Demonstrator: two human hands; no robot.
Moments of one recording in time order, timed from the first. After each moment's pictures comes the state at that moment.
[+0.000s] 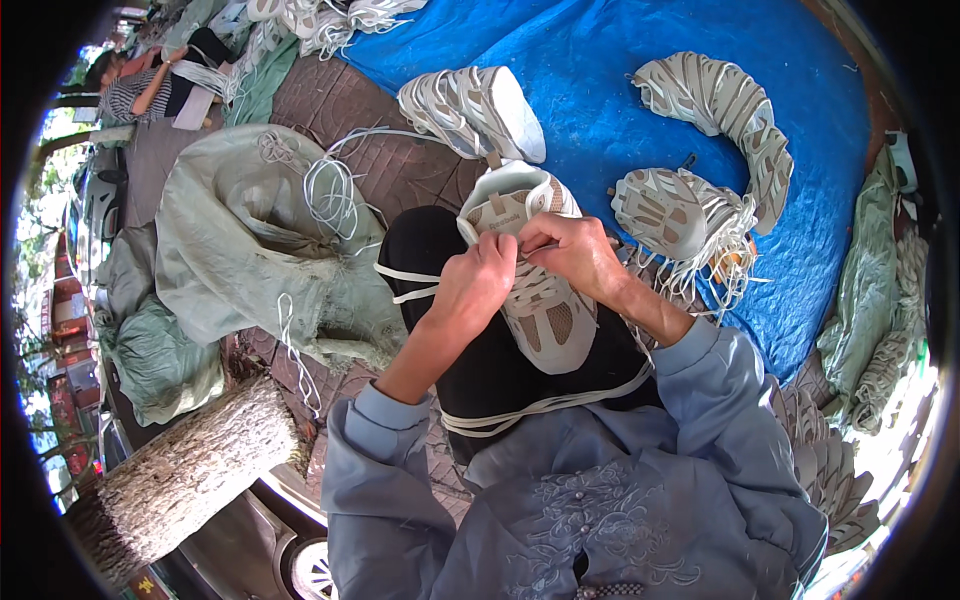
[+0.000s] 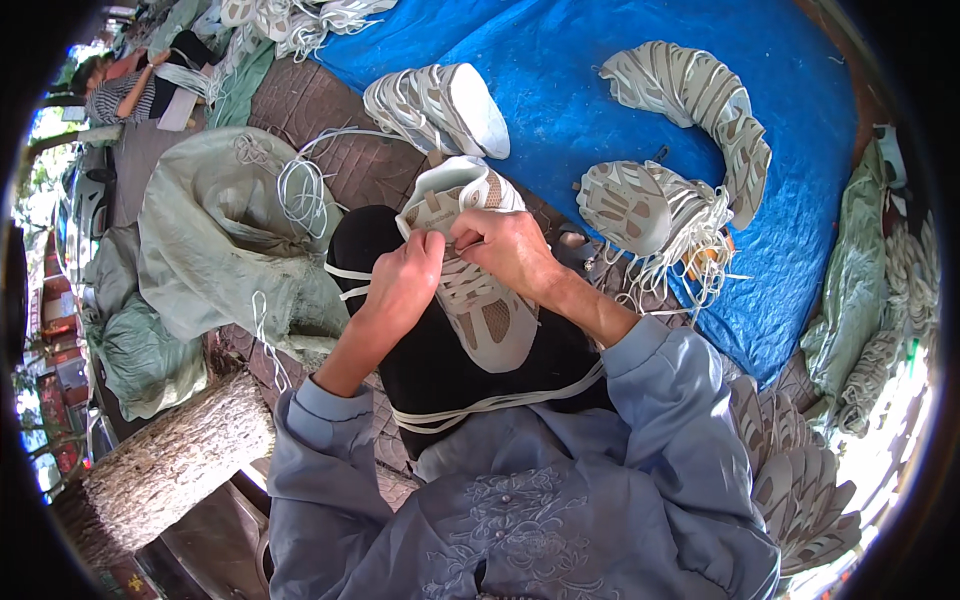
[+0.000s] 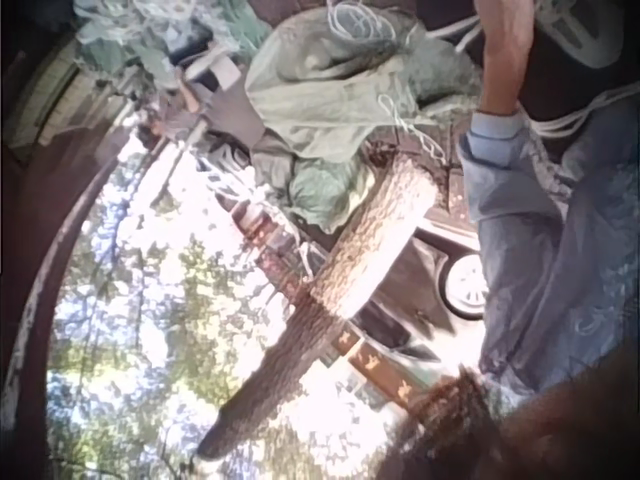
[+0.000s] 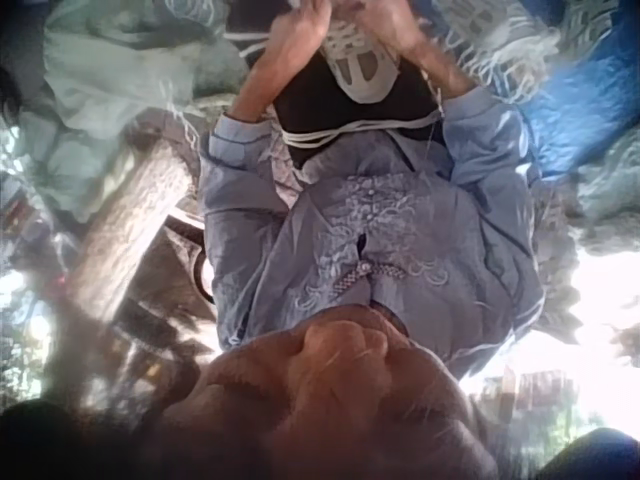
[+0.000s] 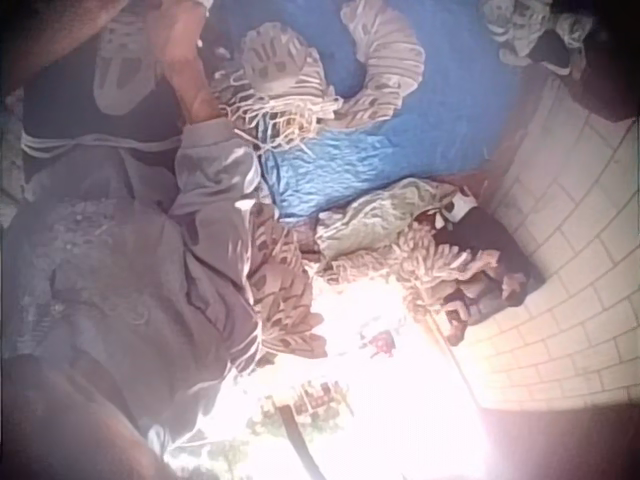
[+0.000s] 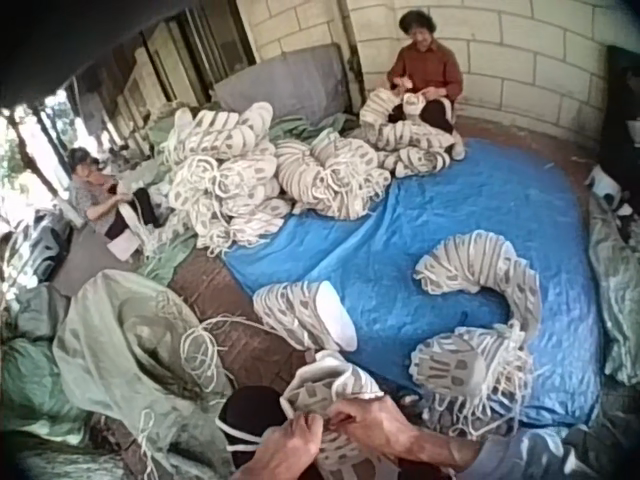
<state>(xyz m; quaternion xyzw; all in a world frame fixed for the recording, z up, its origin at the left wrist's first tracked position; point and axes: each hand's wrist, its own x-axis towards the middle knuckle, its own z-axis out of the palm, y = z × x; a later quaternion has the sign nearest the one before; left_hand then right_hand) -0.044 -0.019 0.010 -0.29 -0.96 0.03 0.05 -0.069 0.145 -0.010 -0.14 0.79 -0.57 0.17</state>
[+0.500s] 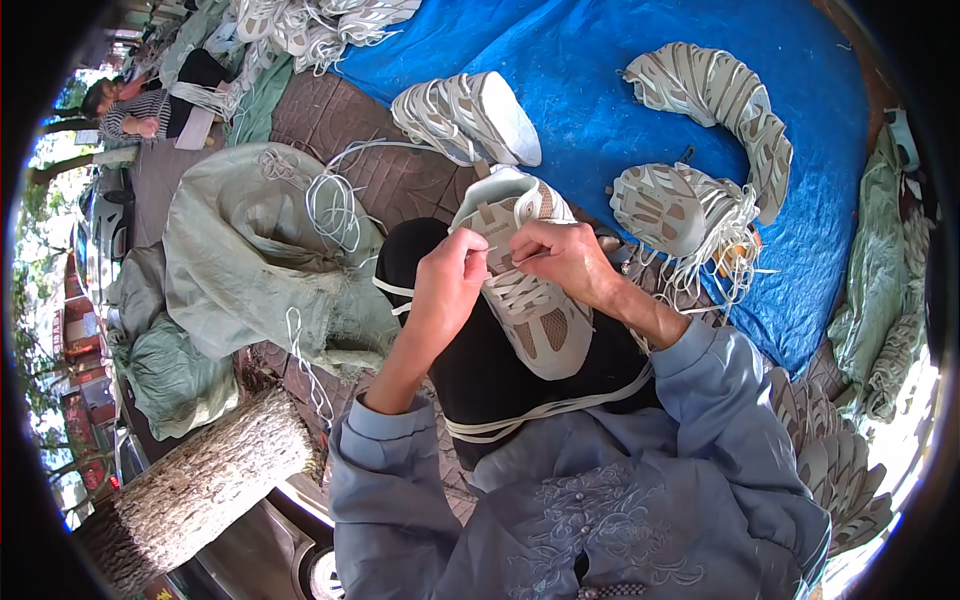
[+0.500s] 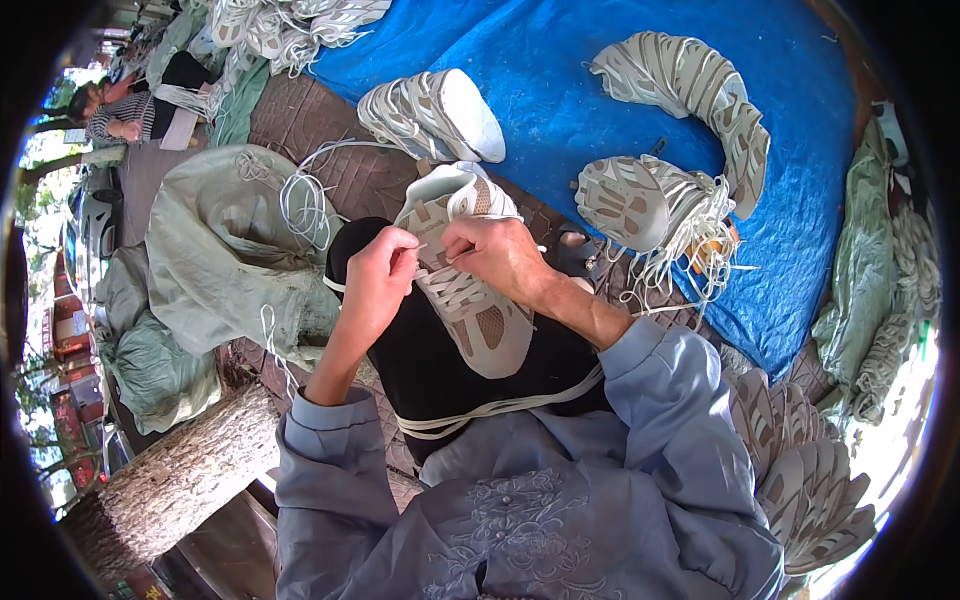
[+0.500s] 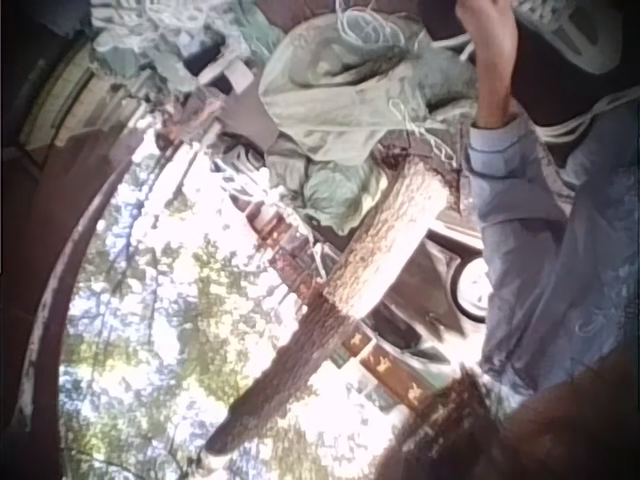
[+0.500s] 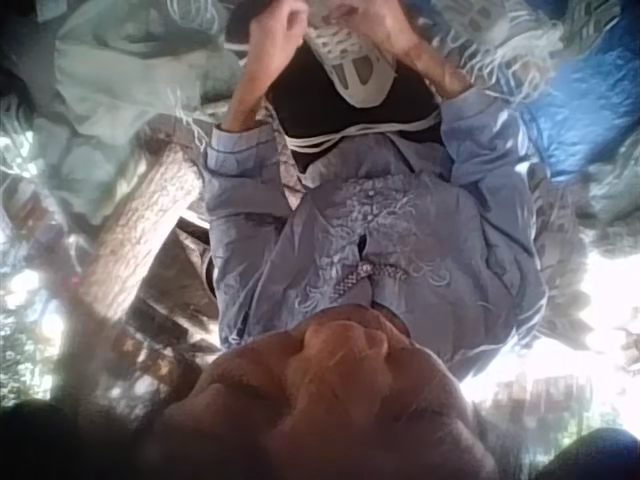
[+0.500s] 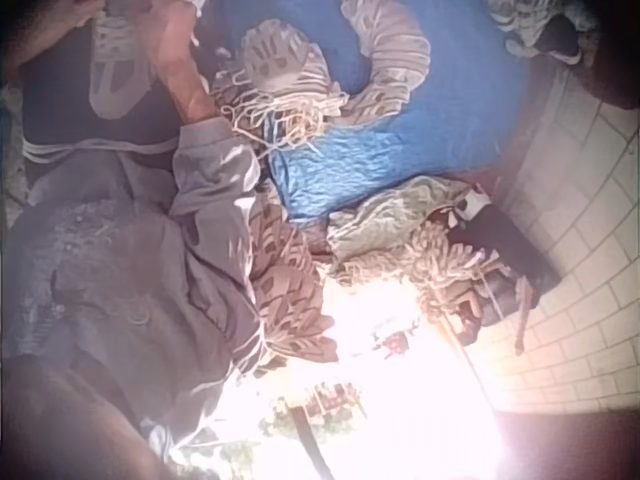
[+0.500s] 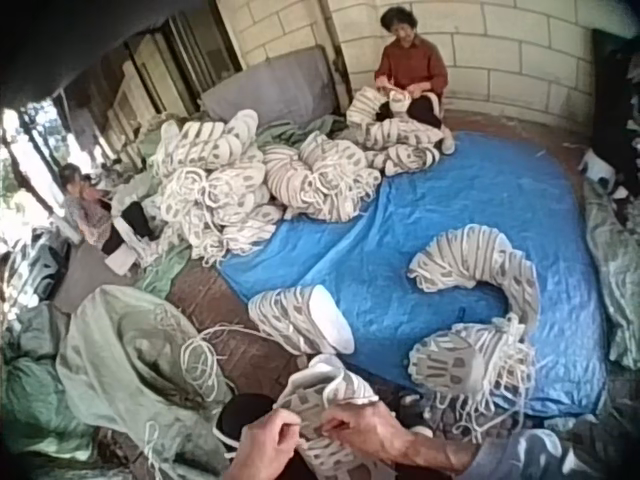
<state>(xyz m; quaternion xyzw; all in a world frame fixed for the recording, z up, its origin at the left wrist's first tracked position) -0.053 -0.030 0.016 -0.08 -0.90 -0.42 -0.04 -0.067 0.150 -0.016 -0.14 0.76 -0.62 0.17</state>
